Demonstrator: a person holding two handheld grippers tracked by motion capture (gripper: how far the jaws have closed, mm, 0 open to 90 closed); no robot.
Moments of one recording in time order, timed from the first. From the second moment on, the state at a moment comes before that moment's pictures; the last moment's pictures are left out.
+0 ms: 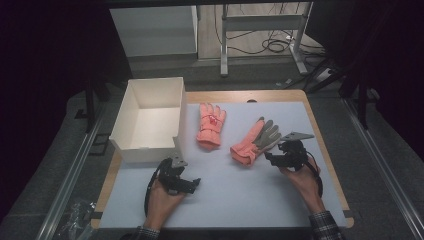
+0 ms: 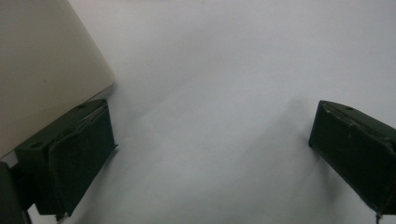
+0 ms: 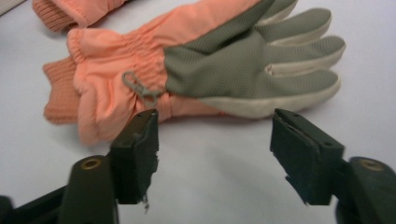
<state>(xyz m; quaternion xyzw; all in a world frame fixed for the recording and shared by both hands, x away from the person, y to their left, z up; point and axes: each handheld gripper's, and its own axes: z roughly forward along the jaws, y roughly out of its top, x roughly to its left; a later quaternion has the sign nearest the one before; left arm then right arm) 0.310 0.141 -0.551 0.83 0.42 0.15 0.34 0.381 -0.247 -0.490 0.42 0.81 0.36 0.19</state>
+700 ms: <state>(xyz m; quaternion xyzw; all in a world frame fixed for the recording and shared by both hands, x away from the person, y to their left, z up) 0.310 0.141 -0.551 0.83 0.42 0.15 0.34 0.439 -0.217 -0.497 0.46 0.81 0.33 0.18</state>
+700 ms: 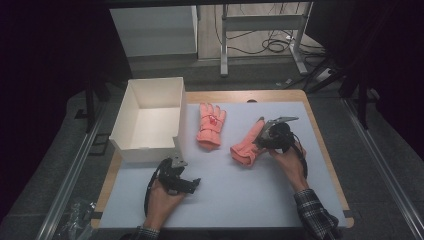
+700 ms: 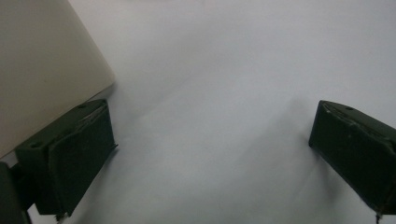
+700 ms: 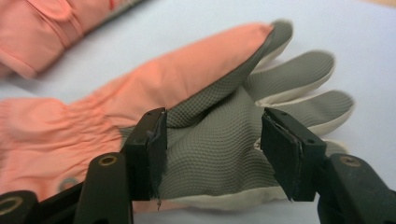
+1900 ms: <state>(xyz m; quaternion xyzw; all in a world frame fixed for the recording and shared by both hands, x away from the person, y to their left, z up) 0.310 0.141 -0.551 0.83 0.42 0.15 0.34 0.413 -0.225 -0.464 0.39 0.82 0.41 0.09</state>
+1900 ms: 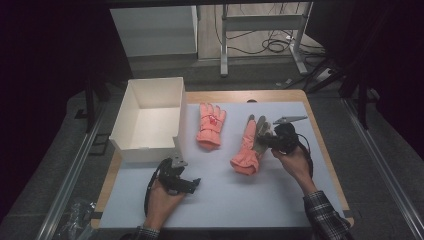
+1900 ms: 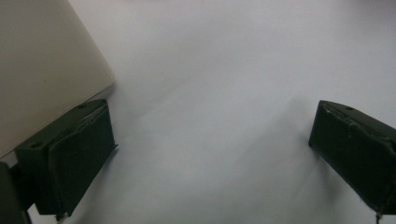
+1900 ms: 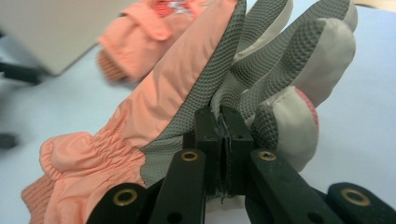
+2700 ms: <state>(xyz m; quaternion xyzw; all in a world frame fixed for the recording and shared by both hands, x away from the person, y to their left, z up) 0.310 0.141 -0.551 0.83 0.42 0.15 0.34 0.377 -0.193 -0.502 0.29 0.88 0.38 0.01</state>
